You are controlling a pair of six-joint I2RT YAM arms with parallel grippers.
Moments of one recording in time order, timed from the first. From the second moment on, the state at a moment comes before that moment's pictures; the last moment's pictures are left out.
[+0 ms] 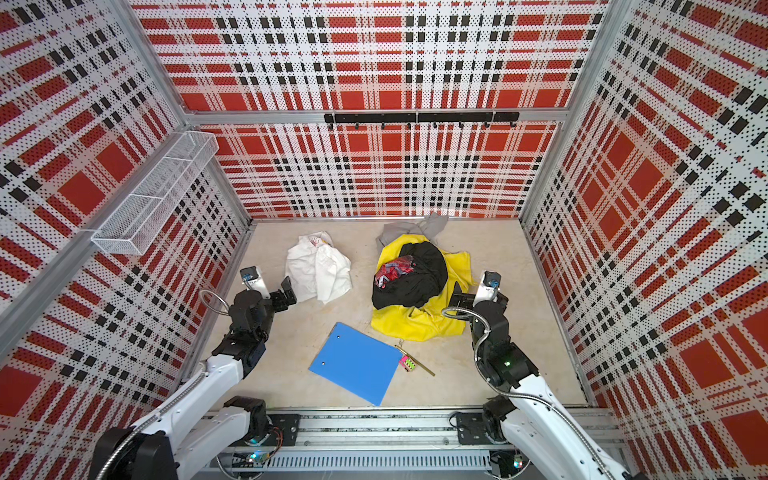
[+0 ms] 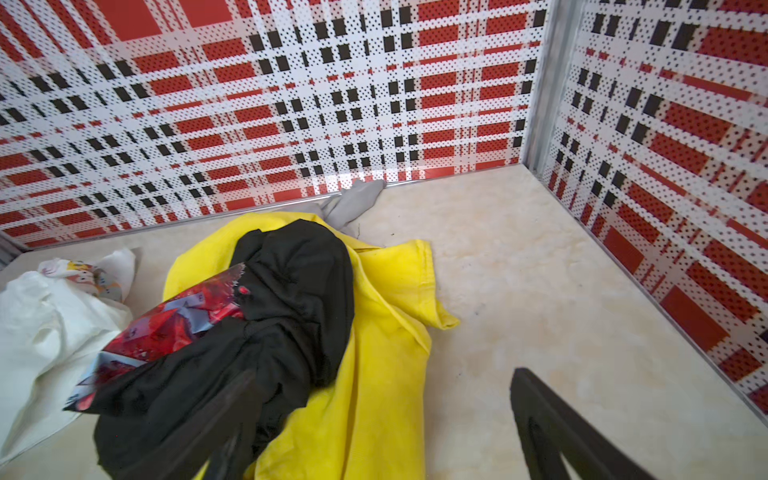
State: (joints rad) left arm -0.14 0.96 0.37 0.33 -0.32 -0.15; right arm 0.41 0.68 0.45 -0.04 0.49 0.25
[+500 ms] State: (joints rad) left arm -0.07 1.31 0.19 0.93 -0.20 0.04; right arm 0.22 0.78 0.34 0.17 0.44 0.14
